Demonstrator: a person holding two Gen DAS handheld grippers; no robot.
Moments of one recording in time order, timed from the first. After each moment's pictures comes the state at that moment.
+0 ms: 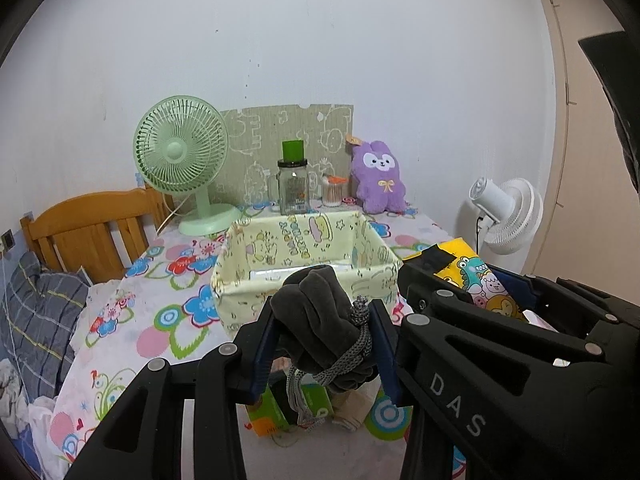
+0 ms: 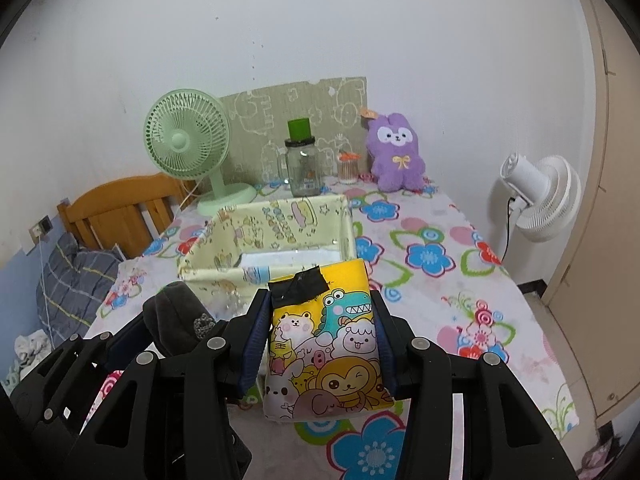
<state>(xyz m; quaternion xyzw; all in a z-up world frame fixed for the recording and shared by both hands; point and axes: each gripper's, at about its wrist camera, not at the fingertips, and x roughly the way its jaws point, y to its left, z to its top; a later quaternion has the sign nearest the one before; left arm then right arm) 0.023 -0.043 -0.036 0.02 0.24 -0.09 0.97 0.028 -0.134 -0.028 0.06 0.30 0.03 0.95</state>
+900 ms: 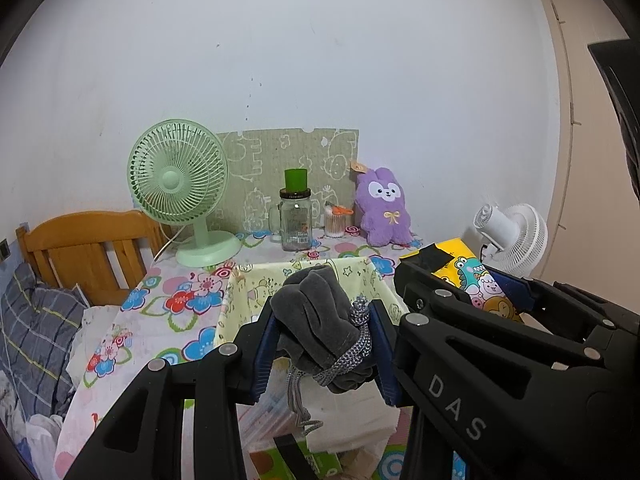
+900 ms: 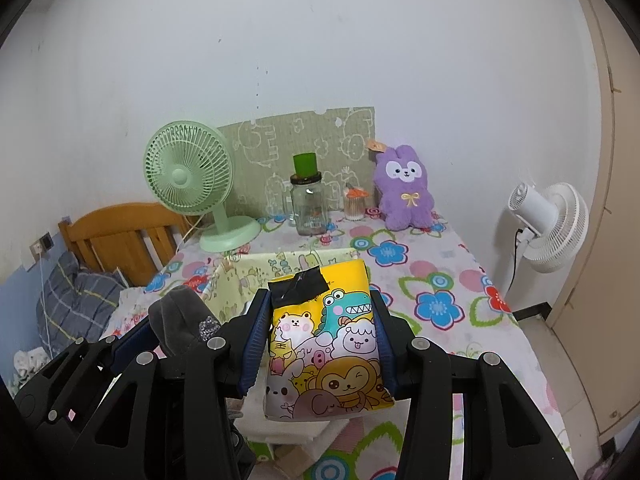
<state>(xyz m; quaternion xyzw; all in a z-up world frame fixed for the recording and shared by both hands) 0.061 -0.040 -0.004 0.02 0.22 -0.09 0.97 0.071 -0.131 0.003 0.06 0.26 0.03 0.96</state>
